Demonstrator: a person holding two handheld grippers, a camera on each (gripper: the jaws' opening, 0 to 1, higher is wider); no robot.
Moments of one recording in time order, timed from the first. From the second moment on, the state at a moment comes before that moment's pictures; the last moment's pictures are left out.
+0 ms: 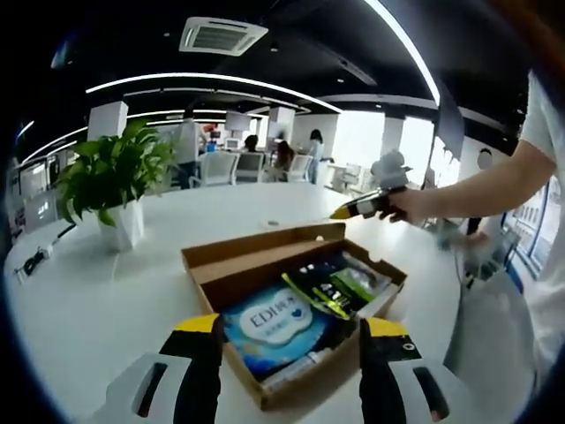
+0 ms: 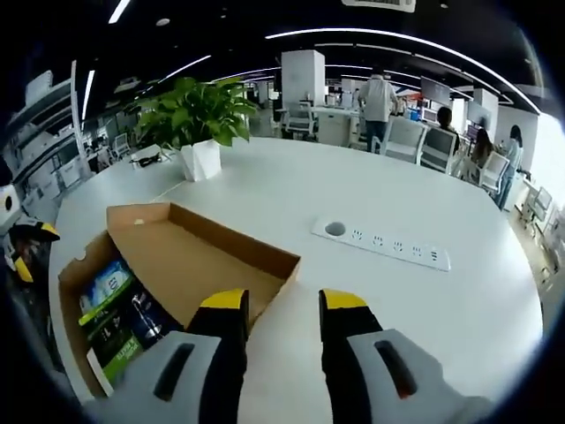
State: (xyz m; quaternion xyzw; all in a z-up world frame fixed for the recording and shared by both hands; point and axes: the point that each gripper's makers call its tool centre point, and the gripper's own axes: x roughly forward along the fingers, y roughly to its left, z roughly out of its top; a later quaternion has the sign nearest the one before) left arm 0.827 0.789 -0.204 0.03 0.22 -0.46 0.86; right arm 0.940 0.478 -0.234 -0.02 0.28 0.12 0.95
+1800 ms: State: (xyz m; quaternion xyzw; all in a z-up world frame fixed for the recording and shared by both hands) left arm 0.814 0.761 -0.190 0.05 0.24 -0.49 0.83; right arm 0.844 0.532 -0.201 -0.04 0.29 0.21 0.93
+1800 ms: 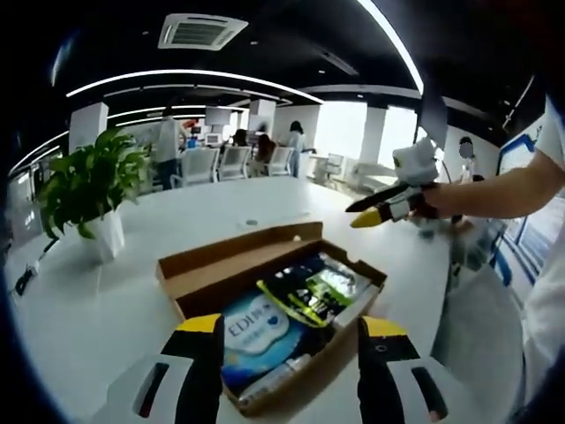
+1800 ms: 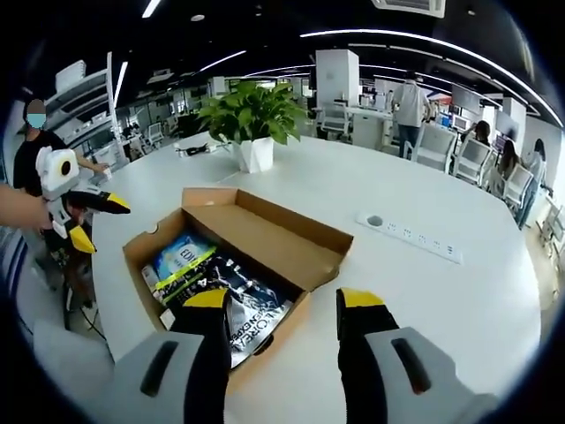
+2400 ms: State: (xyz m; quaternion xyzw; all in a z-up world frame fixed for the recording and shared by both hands) left arm 0.839 0.730 -0.211 0.00 0.29 -0.48 0.83; right arm 0.815 0.535 -0.212 -0.03 0.30 0.22 0.93
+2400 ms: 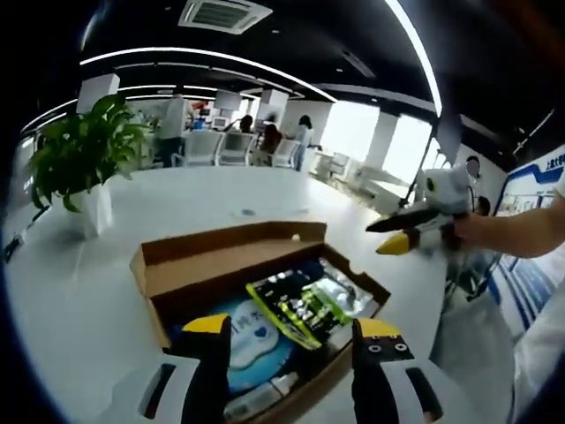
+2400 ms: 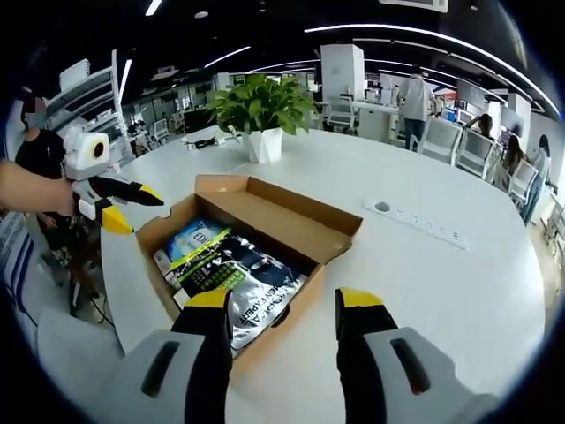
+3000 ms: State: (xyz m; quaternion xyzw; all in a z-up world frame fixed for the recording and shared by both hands) left arm 0.849 0.701 -0.250 0.00 0.37 -0.46 0.81; right arm 0.810 0.537 -0.220 -0.02 0.31 0.22 0.92
